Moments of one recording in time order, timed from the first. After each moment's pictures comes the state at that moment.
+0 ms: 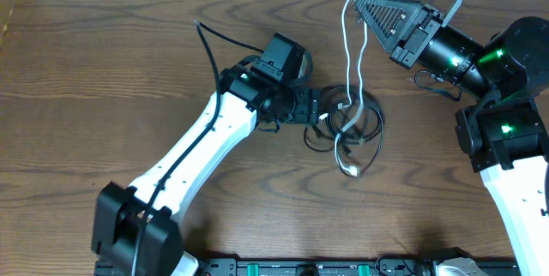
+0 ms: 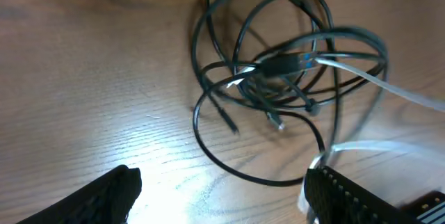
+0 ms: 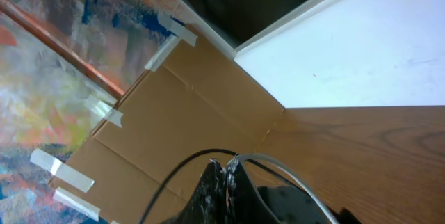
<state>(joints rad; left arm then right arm) -0.56 1.69 1.40 -0.89 0.25 -0.47 0.20 1.22 1.27 0.11 -0.77 0.94</state>
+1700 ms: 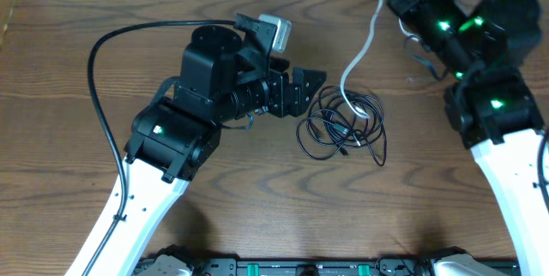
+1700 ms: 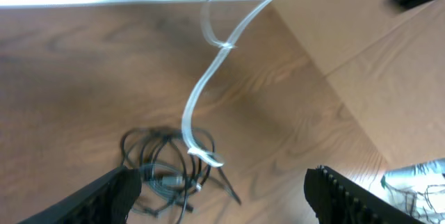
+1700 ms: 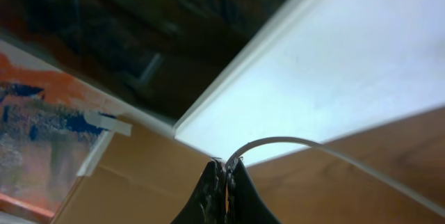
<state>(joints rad) -0.49 1.27 1.40 -0.62 0.42 -0.35 0.25 1.35 1.41 -0.05 -0.32 1.06</state>
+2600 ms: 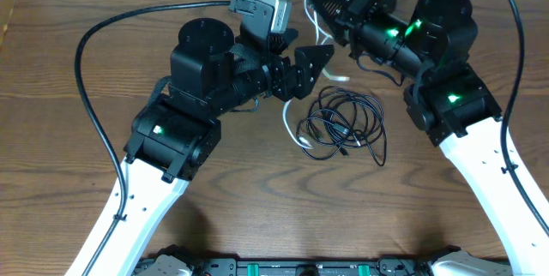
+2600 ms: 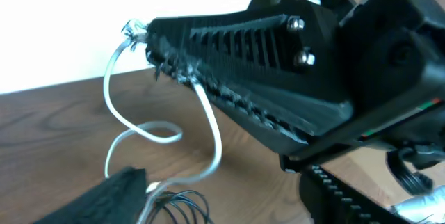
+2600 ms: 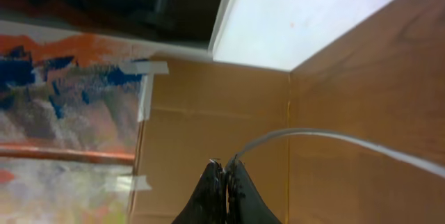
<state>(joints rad) -0.49 1.27 1.40 -0.41 0.42 -0.35 0.41 1.41 1.41 -0.06 -0.51 1.39</state>
